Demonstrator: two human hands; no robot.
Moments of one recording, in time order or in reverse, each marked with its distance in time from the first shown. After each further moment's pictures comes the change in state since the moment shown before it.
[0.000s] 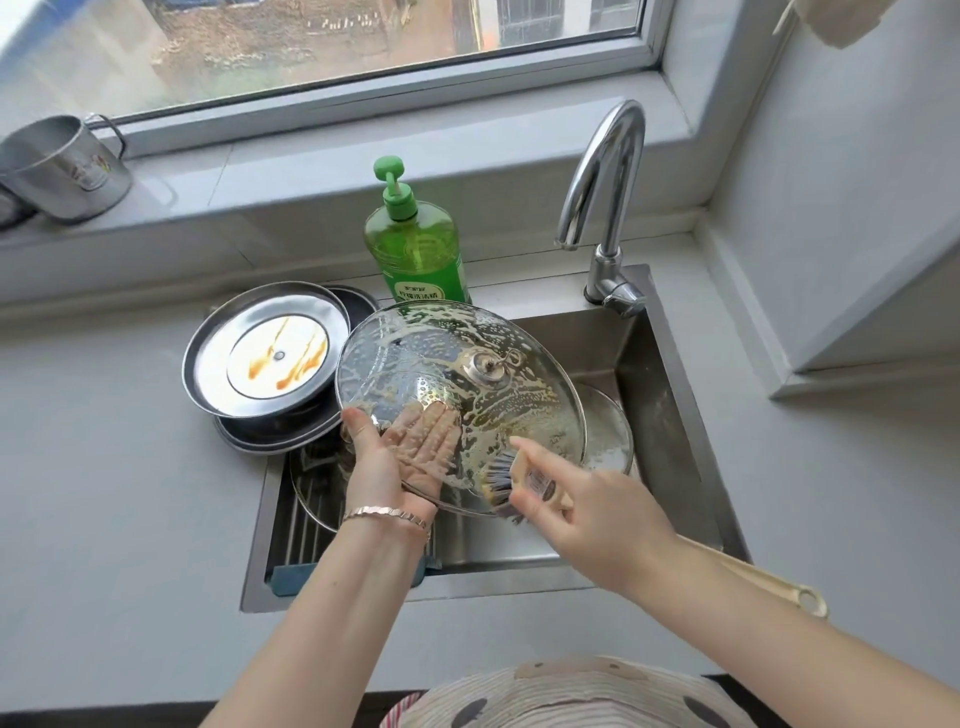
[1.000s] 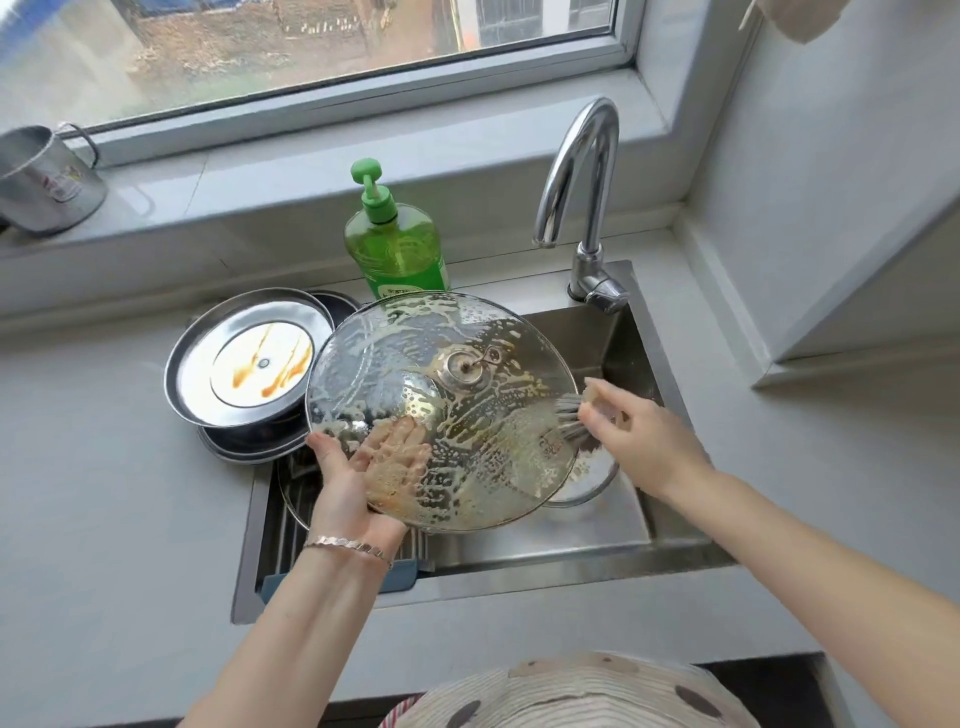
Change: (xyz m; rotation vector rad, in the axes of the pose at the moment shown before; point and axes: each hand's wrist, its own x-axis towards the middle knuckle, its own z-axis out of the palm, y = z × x) left_hand 0.013 0.003 -0.031 0.026 -0.024 -0.047; right_hand 0.027 0.053 -0.038 0.179 0.144 0.243
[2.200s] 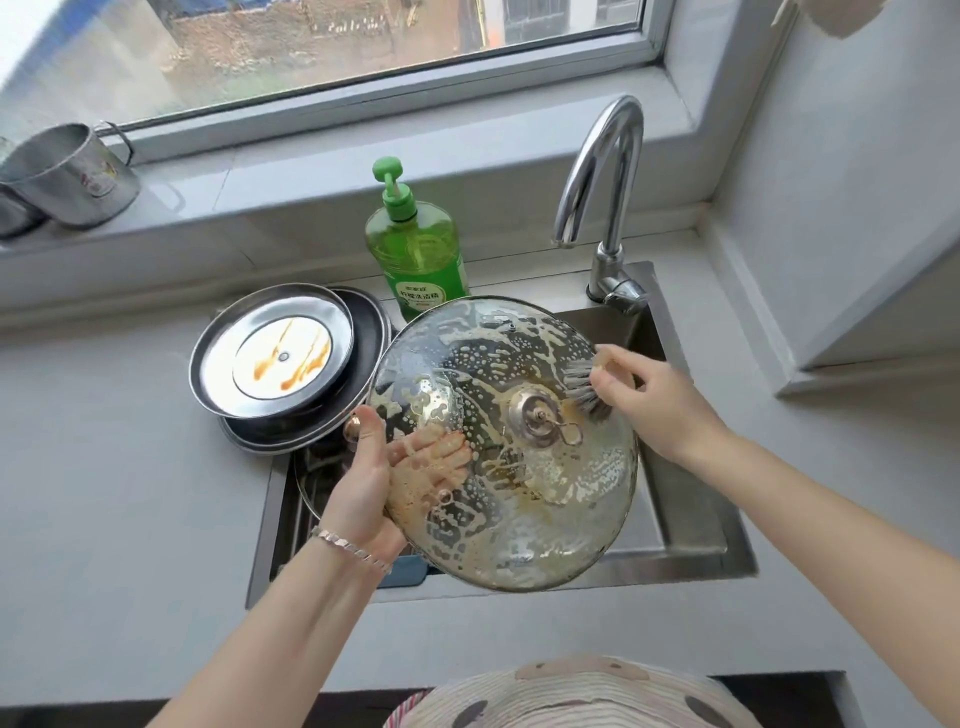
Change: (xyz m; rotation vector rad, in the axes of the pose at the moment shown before) left_hand -0.017 0.003 0.006 0.333 -0.179 0.012; right_hand 0.030 0.000 -0.013 0.133 -0.027 -0.024
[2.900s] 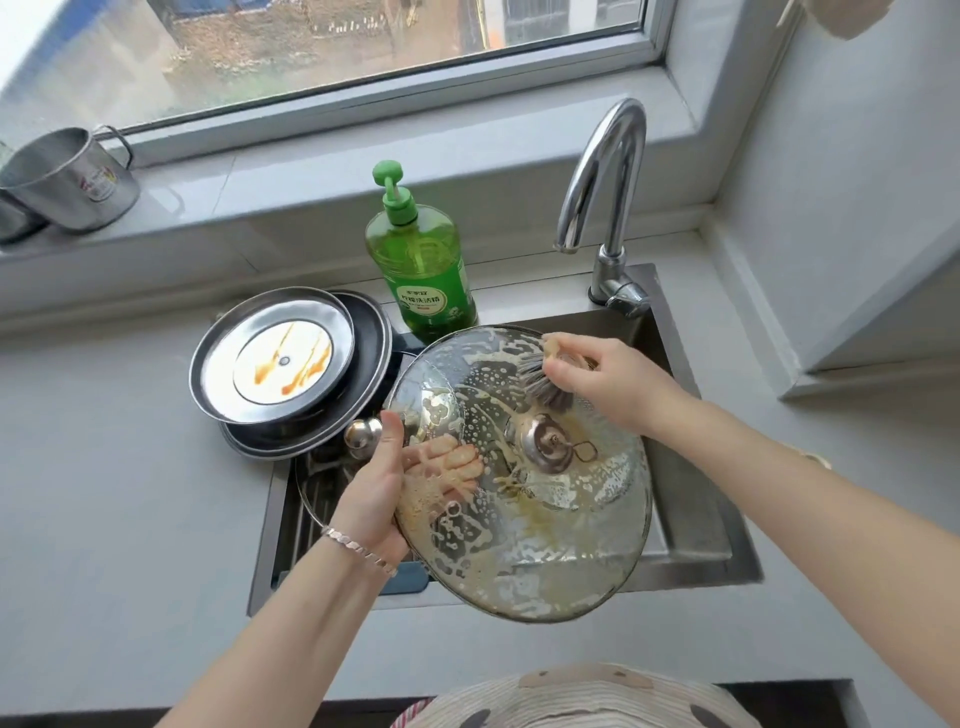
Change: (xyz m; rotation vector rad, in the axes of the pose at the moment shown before) left_hand 0.001 0.002 0.006 0.063 -0.066 -0.037; right_hand 0.024 -0.034 0.006 -0.037 -0.136 -0.085
